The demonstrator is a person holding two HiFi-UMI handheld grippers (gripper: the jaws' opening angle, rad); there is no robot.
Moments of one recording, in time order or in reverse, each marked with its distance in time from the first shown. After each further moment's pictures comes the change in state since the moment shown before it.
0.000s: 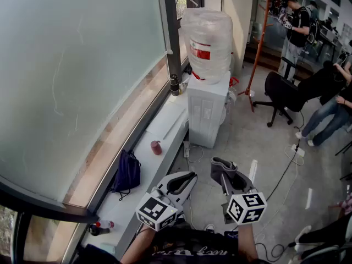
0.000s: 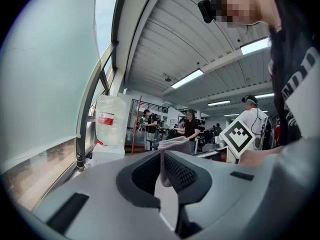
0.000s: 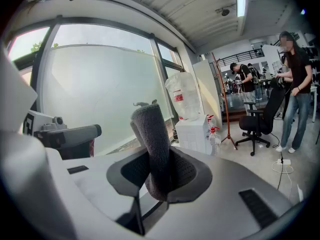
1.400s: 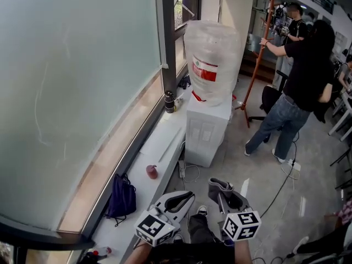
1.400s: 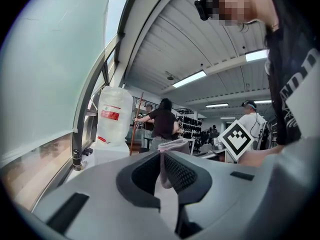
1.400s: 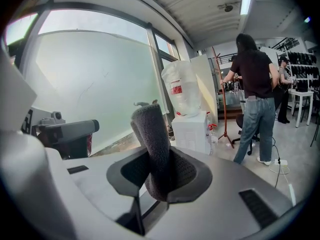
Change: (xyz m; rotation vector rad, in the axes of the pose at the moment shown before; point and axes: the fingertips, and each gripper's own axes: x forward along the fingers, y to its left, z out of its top) left arm 0.034 0.116 -0.016 -0.031 0.022 -0.063; right arm 0.113 -0.002 0.007 -0.007 0.053 -0.075
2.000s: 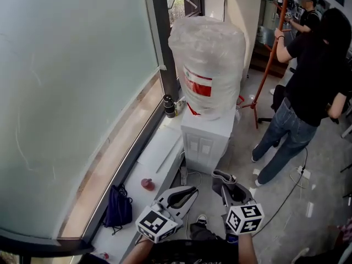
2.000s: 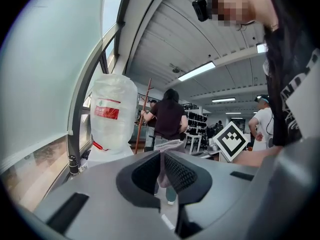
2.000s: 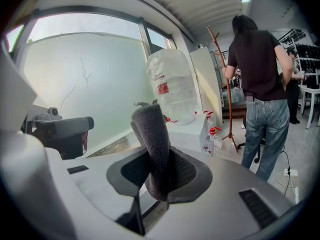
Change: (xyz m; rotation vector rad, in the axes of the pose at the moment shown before) left arm 0.172 0.086 0.037 0.008 0.048 0.037; right arm 0.136 -0.130 0.085 0.004 0.025 0.058
